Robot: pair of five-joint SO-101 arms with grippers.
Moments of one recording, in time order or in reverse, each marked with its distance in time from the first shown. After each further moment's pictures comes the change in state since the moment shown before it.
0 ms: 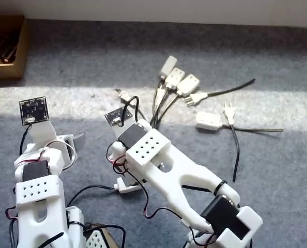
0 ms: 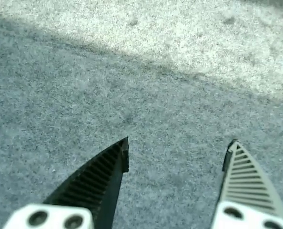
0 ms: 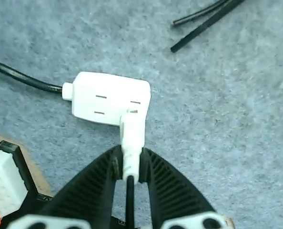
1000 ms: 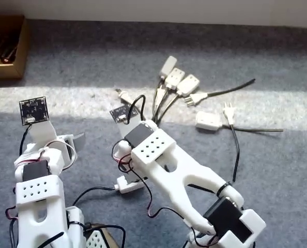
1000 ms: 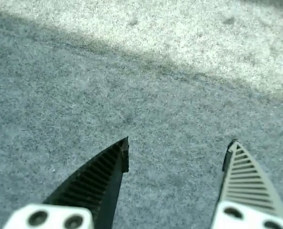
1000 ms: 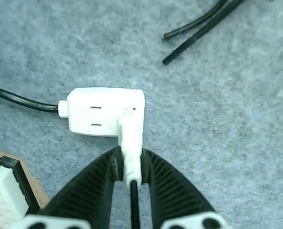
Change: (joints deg) left arm 0.0 0.0 0.0 0.0 0.0; right arm 2.9 5.5 3.1 -6.1 0.0
